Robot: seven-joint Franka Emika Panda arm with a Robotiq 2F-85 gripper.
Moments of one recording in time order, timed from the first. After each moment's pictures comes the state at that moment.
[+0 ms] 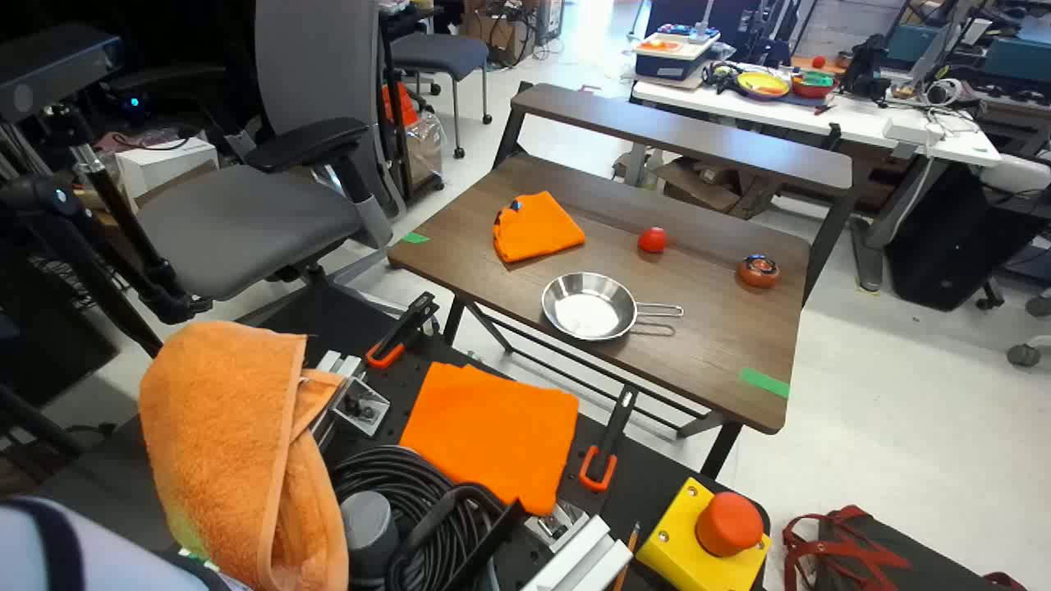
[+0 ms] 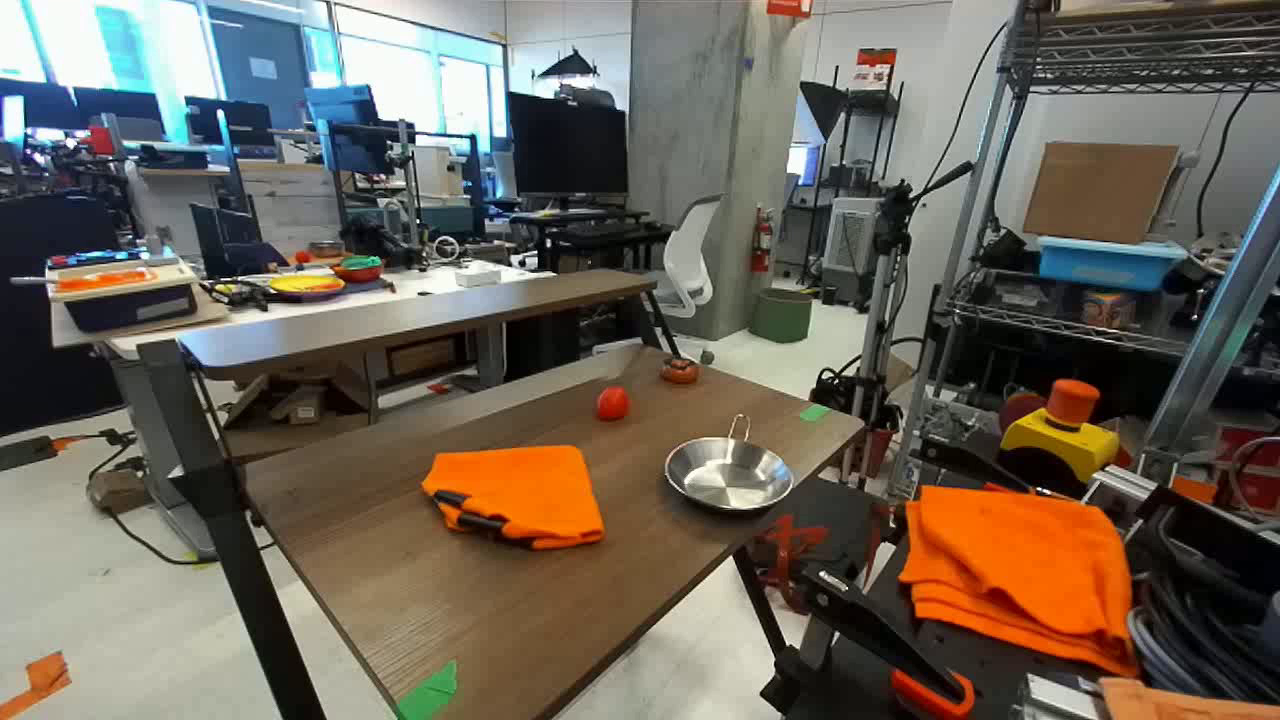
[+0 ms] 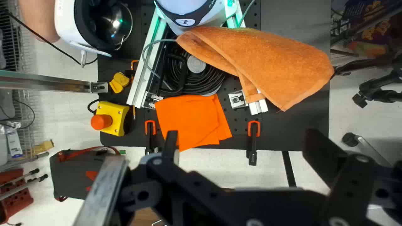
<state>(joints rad) 0.09 -0.74 0.26 -2.40 0.07 1.36 0.25</state>
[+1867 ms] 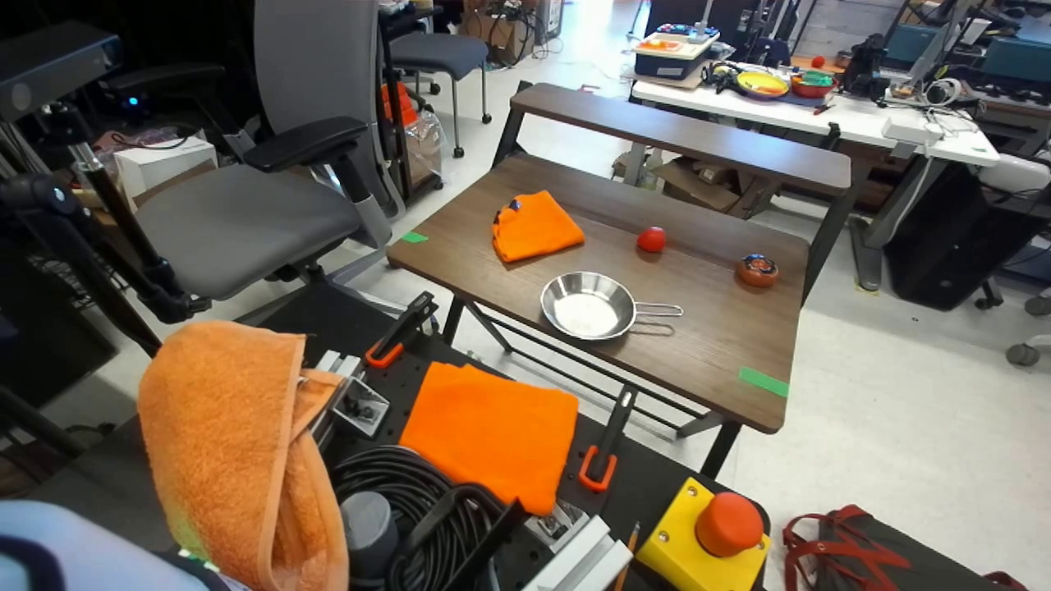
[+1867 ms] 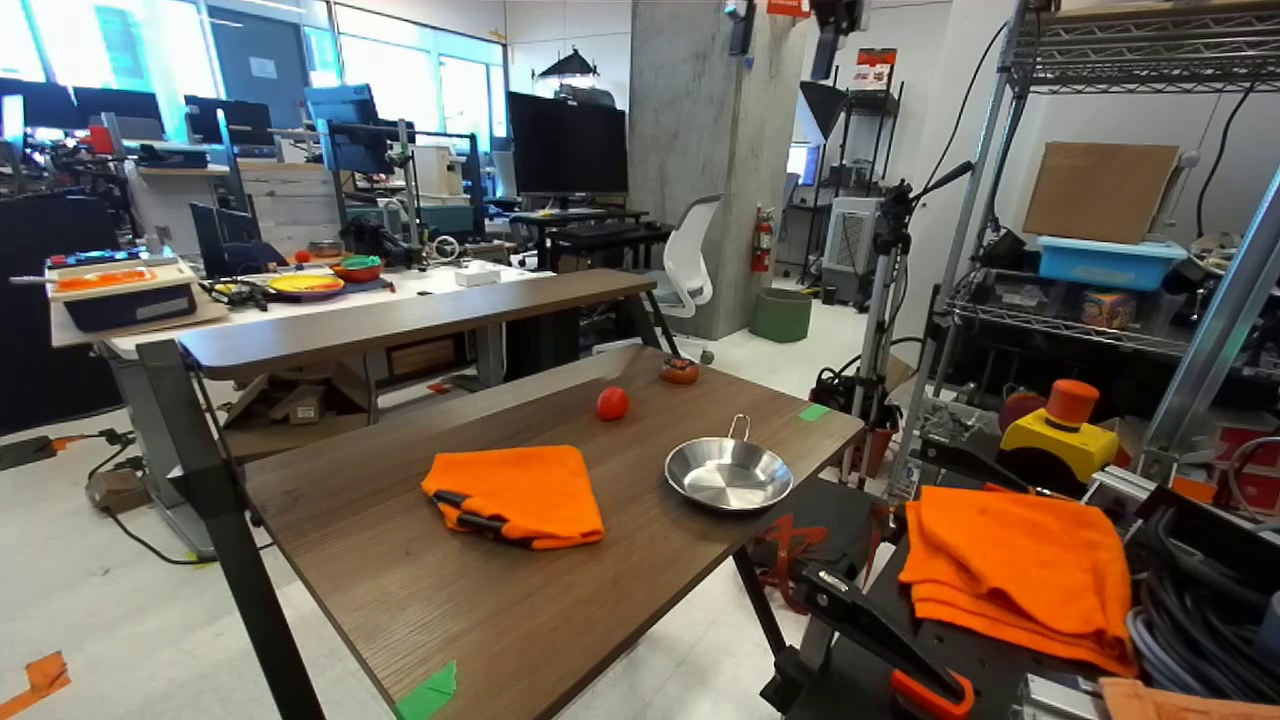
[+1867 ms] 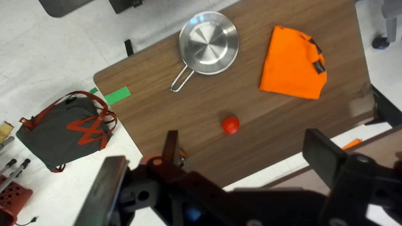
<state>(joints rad) -0.10 -0.04 -0.05 -2.00 0.08 2.00 0.23</state>
